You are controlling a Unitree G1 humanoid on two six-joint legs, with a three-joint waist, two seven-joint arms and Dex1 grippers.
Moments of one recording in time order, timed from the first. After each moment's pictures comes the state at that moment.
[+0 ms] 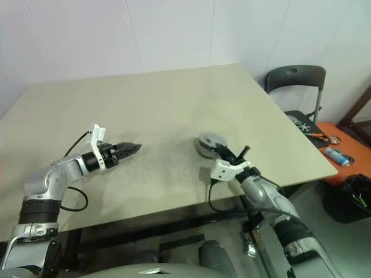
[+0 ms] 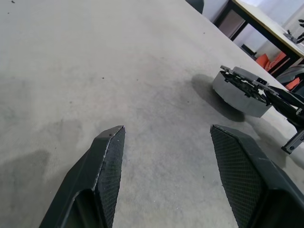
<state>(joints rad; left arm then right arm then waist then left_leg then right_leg) -0.36 0.51 0.18 0.16 -0.60 0.79 -0.76 -0.25 -0.53 0.28 0.38 -0.65 -0.46 -0.06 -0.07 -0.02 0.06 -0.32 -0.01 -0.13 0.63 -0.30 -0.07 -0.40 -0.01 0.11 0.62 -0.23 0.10</state>
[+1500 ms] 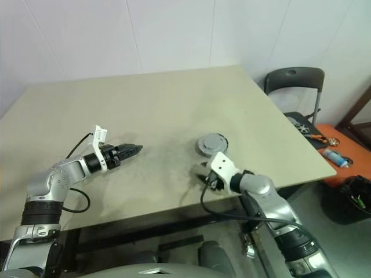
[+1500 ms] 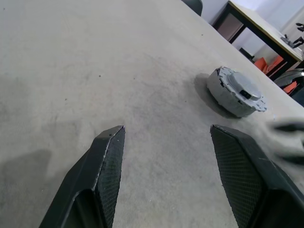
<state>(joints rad) -0.35 0.49 0.18 0.15 -0.60 0.79 -0.76 -0.15 -0.54 0.26 -0.23 0.25 0.46 0.76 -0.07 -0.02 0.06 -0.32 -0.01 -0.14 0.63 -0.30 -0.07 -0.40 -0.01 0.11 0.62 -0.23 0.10</state>
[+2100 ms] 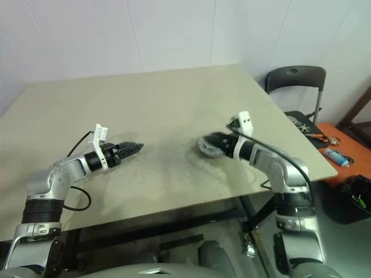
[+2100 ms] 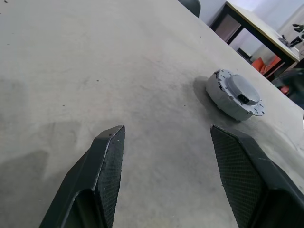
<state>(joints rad) -0.37 0.49 0.18 0.16 -0.60 0.78 -0.76 -0.49 -0.40 -0.12 0.10 0.52 0.80 0.57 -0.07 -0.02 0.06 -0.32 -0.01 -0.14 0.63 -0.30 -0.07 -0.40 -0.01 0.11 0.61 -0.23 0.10</state>
